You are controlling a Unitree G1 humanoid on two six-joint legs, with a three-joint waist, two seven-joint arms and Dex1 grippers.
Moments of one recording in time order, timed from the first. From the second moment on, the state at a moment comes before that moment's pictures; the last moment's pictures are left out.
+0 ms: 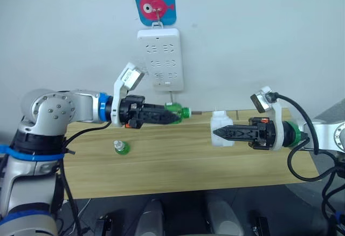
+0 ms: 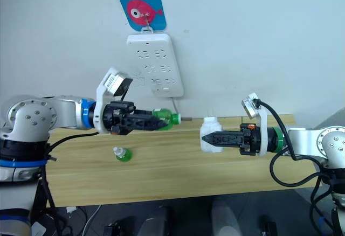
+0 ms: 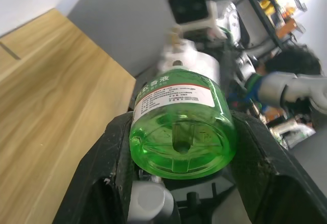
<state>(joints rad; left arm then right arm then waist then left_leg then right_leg) -0.72 0.86 -0.03 -0.10 -1.21 1.28 -0.98 -0.44 -0.92 0.02 -0.18 1.77 1.21 0.32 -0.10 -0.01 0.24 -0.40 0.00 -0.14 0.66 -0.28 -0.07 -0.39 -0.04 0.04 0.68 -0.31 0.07</state>
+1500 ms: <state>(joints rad) -0.26 0.64 -0.07 -0.27 -0.55 0.49 -1.00 -0.34 -0.85 -0.16 -0.24 0.51 1.31 0.78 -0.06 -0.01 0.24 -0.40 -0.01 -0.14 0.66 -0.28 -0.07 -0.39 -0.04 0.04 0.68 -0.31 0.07</state>
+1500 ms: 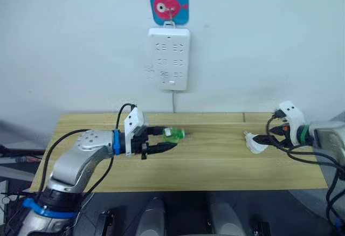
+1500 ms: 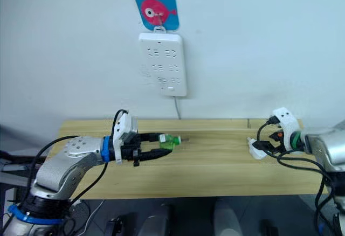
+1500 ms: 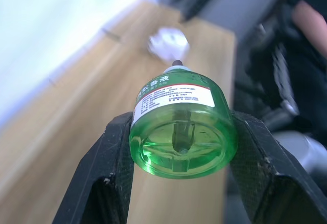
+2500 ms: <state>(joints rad) -0.40 0.34 -0.10 -0.27 -0.54 0.41 -0.80 -0.29 0.05 -0.32 -0.51 1.38 1.06 -0.09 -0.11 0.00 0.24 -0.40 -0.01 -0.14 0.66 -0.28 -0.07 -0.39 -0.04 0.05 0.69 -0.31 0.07</state>
